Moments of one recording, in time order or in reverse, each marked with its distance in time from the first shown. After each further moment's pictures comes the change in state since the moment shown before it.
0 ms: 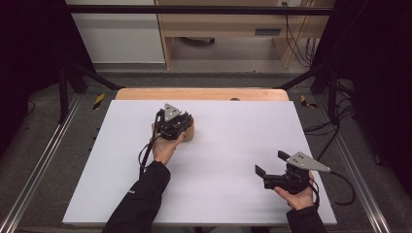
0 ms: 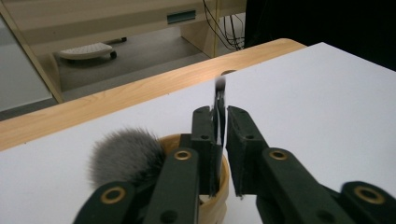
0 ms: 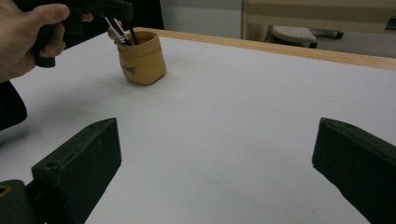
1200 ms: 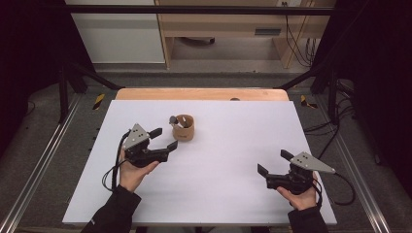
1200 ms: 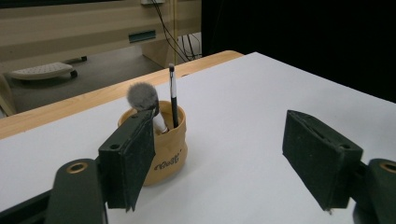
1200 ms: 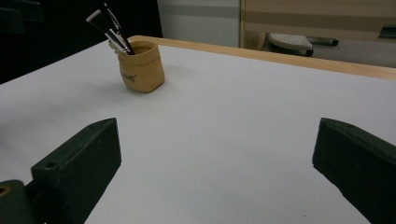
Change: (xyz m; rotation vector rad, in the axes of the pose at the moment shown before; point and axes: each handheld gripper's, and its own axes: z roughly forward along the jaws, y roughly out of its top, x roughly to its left) left arm 0.010 -0.028 -0.115 -0.091 -0.177 0.022; right arm -0.001 0.004 -0.008 -0.032 -0.006 0.000
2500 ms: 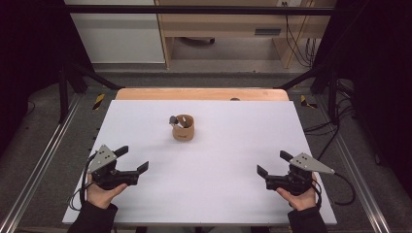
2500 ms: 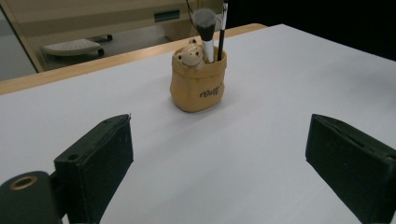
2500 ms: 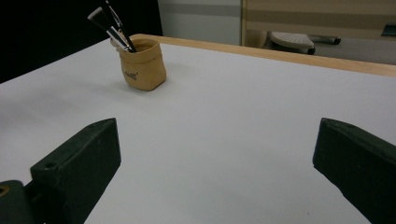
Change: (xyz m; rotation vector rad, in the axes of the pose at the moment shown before) left arm 0.024 -0.050 -0.071 0.063 0.094 -0.012; right arm 0.001 -0.003 0.001 0.009 0.005 0.003
